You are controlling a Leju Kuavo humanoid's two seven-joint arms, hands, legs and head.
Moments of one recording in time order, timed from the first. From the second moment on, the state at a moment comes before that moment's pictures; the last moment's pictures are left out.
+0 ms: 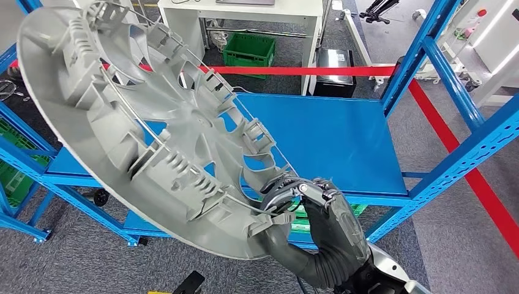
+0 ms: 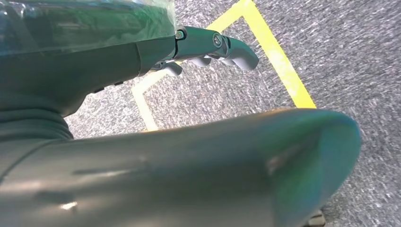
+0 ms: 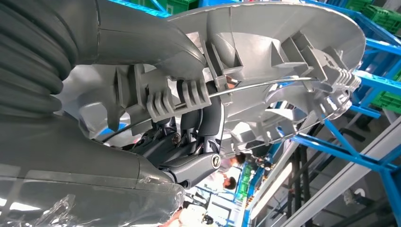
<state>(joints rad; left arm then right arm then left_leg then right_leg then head) -0.13 0.03 -1.19 -0.31 0.69 0.31 0.00 -0.39 -0.20 1.06 -2.04 -0.20 -0.20 -0.15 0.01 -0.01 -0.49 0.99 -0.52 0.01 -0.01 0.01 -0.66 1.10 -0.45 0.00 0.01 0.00</state>
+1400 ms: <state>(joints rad) -0.13 0.03 -1.19 -0.31 0.74 0.30 0.00 -0.42 -0.18 1.08 -1.98 -0.27 -0.18 -0.16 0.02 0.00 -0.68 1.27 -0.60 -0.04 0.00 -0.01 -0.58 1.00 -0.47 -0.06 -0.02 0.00</state>
